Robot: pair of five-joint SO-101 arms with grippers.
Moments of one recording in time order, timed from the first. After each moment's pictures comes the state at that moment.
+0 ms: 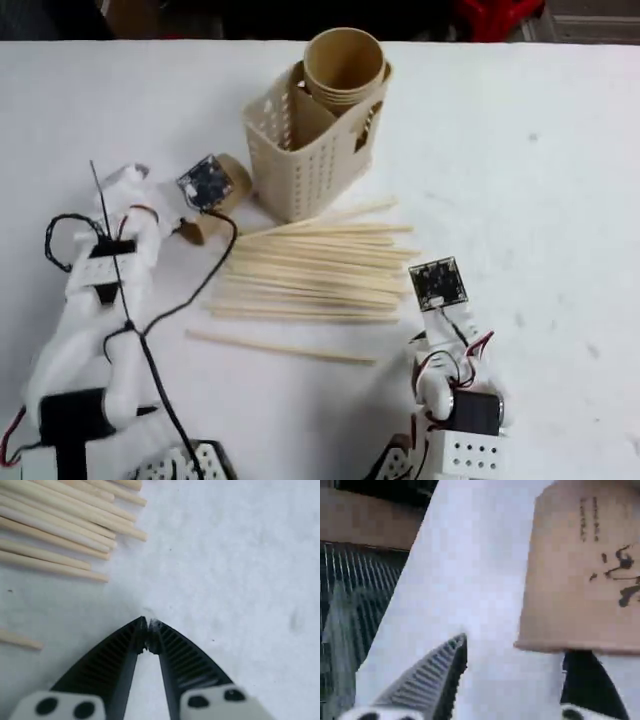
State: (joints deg) left arm -15.3 -13.5 53.5 6.9 -60.7; right arm 2.7 -102.9 96.4 72.7 22.3
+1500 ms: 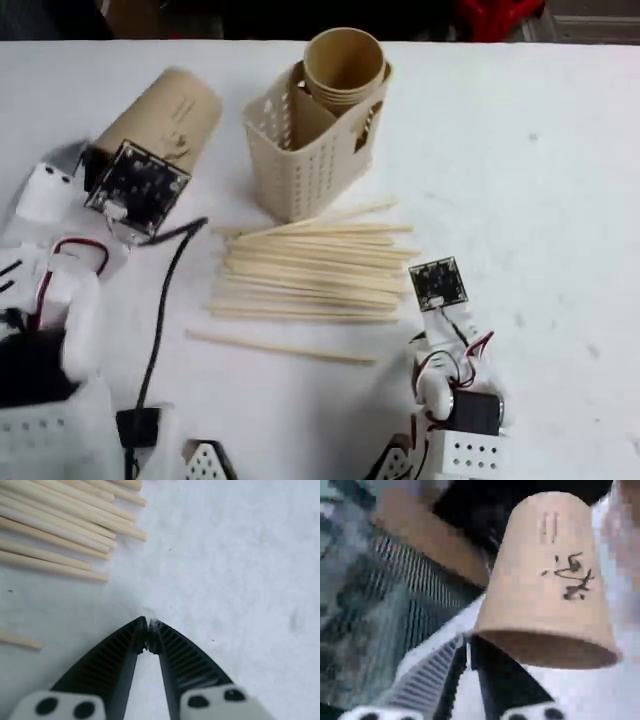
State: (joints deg) left arm -13.1 -58.9 27.6 61.0 -40.7; right arm 2.7 -102.9 96.4 72.7 22.3
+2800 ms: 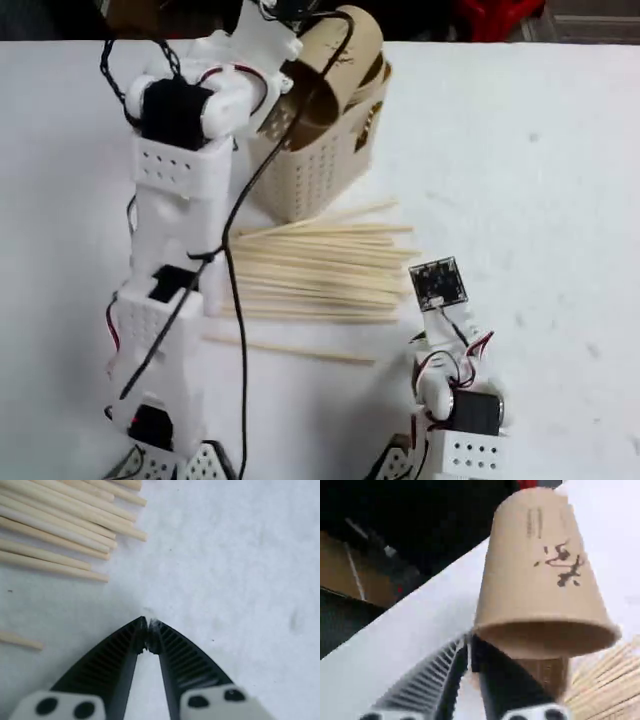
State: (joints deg) left arm 10.8 34.9 -86.8 101.9 -17.5; right arm 2.7 -102.9 96.4 72.7 22.3
